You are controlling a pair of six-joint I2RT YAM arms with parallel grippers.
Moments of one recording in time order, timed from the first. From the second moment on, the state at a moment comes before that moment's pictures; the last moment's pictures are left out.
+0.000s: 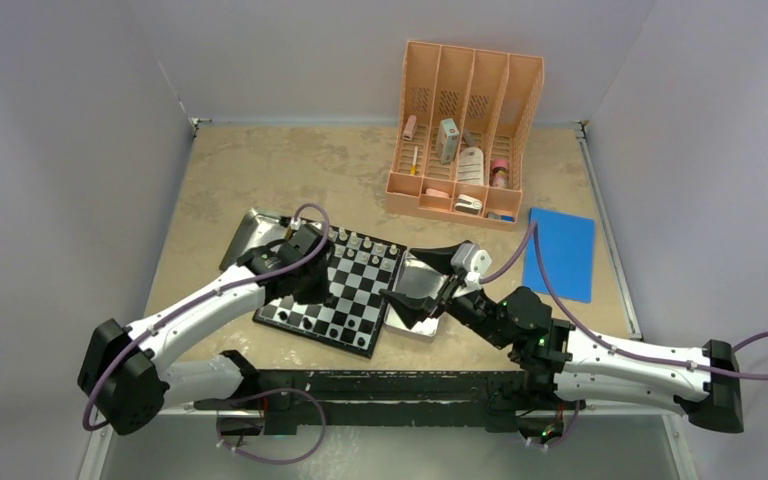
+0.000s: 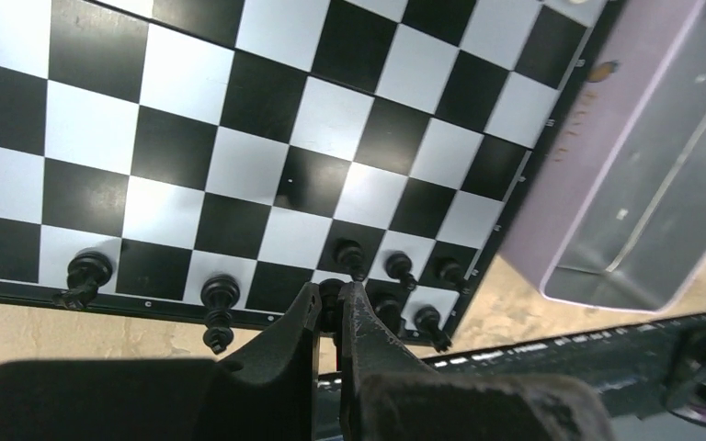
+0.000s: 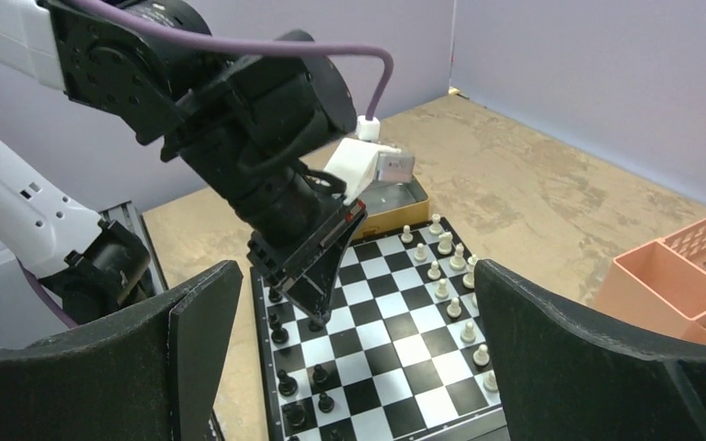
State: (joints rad) left arm -0.68 1.14 0.82 -0.76 -0.06 -0.76; right arm 1.26 0.74 0.51 0.43 0.27 0.04
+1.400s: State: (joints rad) left arm -0.76 1.36 0.78 -0.69 -0.20 -0.83; right arm 1.26 0.71 0.51 0.38 0.29 0.03
